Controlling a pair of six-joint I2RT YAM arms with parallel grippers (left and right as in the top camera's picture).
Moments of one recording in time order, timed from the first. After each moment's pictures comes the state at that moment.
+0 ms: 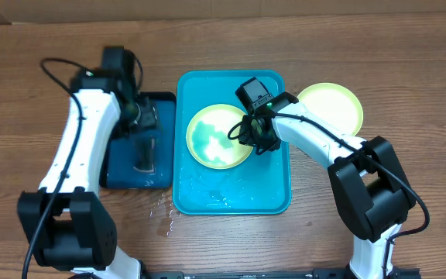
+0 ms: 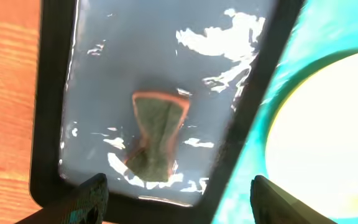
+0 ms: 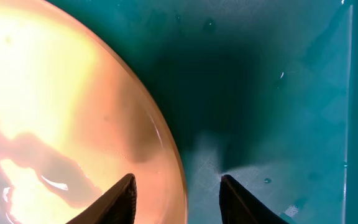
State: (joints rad) left arm -0.01 1.76 1.52 -1.18 0.00 -0.30; right arm 0.56 2.02 1.42 -0.76 -0.04 0.77
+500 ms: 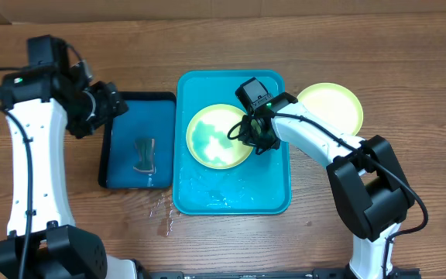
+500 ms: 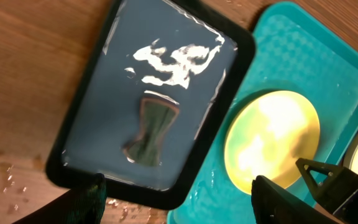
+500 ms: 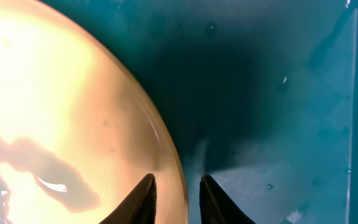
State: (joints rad) left arm 0.22 1.65 1.63 -1.28 0.23 -0.30; right arm 0.56 2.03 1.42 -0.75 -0.03 0.78
